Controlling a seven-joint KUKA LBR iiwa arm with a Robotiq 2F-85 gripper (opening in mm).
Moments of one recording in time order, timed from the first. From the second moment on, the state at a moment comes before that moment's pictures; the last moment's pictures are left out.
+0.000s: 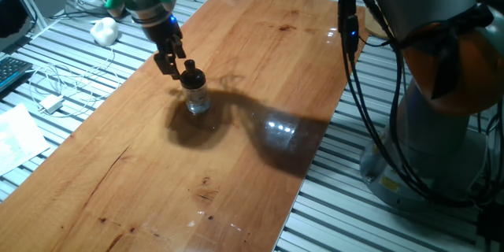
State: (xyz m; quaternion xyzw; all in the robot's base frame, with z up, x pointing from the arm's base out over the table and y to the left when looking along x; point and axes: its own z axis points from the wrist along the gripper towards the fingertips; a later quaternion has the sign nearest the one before) arm 0.582 0.032 0.143 0.20 -0.98 0.05 0.06
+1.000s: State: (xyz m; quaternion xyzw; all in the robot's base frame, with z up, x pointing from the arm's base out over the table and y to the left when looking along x) arm 0.553 0.026 0.130 0.19 -0.98 0.04 0.05
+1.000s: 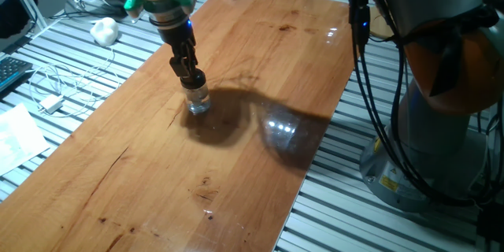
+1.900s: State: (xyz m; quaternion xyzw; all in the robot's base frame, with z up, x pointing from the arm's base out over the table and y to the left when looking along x) arm 0.564 0.031 0.140 0.19 -0.98 0.04 0.05
